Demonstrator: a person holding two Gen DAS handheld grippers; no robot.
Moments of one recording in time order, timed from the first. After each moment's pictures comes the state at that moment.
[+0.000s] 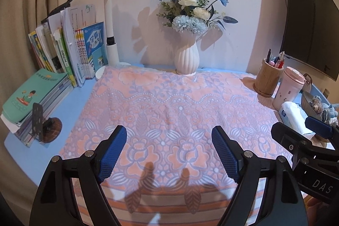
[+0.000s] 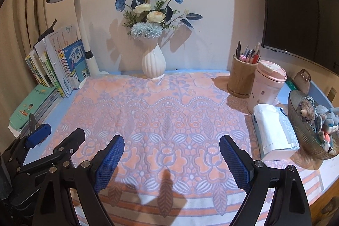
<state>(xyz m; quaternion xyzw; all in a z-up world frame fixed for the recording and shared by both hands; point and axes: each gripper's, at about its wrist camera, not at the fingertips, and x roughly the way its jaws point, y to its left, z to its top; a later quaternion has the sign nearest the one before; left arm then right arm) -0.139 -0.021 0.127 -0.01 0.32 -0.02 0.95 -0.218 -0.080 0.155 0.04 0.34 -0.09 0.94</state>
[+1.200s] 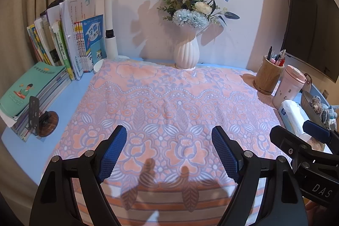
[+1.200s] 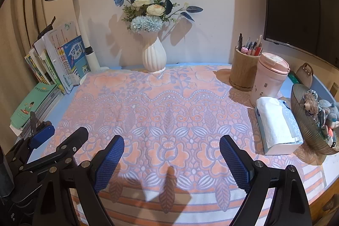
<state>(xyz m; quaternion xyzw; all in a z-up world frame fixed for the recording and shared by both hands) -0.134 -0.017 0.120 -0.01 0.34 -0.03 0.94 -0.216 -0.080 0.149 0.05 0.36 -0.08 0.93</state>
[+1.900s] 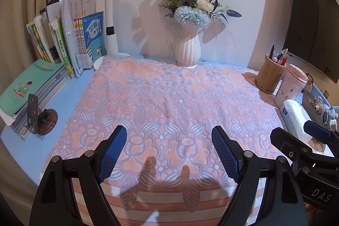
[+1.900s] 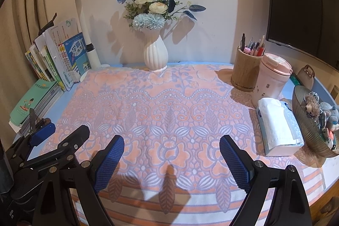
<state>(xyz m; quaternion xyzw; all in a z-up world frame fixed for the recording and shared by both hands) -0.130 -0.015 0.117 -0.02 0.35 -0.03 0.94 -0.213 -0.079 0.147 0.04 0.36 -0.07 0.93</state>
